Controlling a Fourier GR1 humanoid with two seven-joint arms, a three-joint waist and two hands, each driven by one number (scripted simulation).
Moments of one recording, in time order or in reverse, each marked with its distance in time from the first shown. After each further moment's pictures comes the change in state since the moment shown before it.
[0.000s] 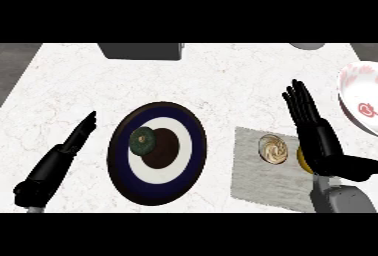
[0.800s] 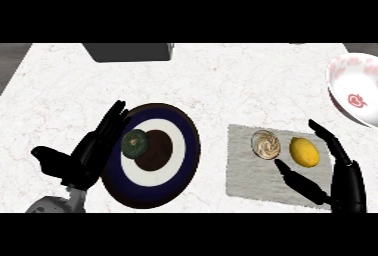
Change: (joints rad) left arm -0.100 -0.269 0.012 0.035 0.205 0.021 0.124; right arm 0.284 -0.076 0.078 -0.200 0.617 -0.455 0.237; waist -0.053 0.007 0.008
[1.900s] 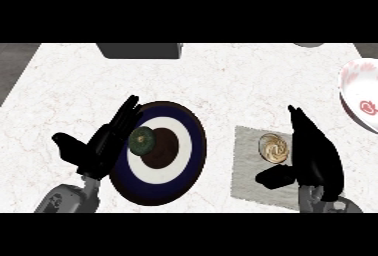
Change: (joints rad) left arm -0.077 -0.066 -0.002 0.078 -0.007 -0.036 0.016; right arm -0.326 0.113 0.124 -0.133 0.453 0.729 1.049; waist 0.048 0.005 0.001
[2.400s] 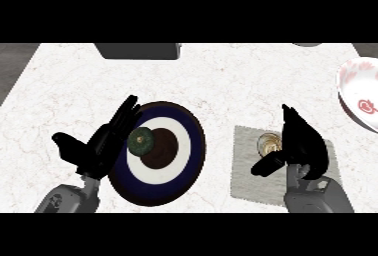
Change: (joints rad) left arm 0.005 -0.011 0.014 0.003 -0.015 -0.002 0.004; right arm -0.072 0.090 -0.092 0.158 -0.008 0.091 0.022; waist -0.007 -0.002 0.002
